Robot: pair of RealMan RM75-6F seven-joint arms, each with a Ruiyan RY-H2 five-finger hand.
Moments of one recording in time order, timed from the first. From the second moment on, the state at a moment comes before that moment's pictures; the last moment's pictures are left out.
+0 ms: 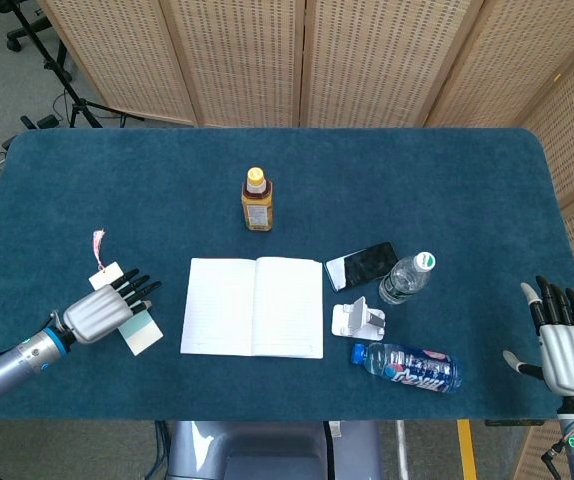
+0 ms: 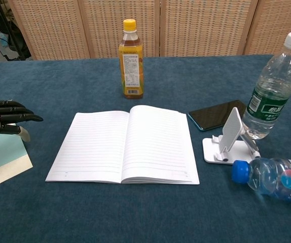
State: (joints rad) left arm -0.62 -1.34 0.21 -1.00 1.90 1.12 -0.02; right arm 0.09 -1.16 0.09 -1.58 -1.43 1.45 -0.15
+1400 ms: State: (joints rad) left arm -0.62 -1.35 0.22 -1.00 1.86 1.12 0.00; right arm 0.09 -1.16 0.09 -1.58 -1.43 1.46 -0.15
